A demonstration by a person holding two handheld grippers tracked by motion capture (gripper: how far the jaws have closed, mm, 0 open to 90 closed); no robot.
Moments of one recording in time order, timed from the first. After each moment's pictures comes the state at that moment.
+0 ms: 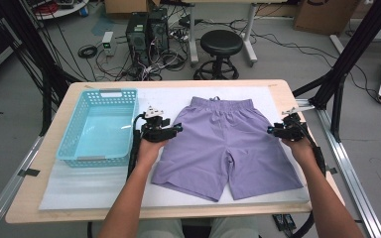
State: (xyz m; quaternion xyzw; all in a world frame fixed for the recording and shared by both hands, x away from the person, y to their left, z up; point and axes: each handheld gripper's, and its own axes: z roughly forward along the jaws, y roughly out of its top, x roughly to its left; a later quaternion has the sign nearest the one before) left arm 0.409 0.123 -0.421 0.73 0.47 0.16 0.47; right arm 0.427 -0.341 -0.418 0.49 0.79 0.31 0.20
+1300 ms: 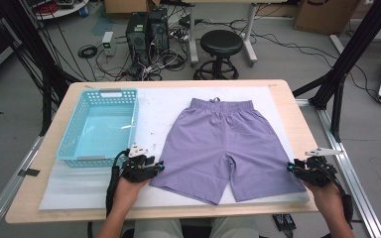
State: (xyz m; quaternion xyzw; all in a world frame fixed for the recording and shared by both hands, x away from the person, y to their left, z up) left arm 0.306 0.167 -0.451 0.77 0.47 0.14 0.41; right arm 0.290 -0.367 -0.430 0.53 0.77 0.28 0.21
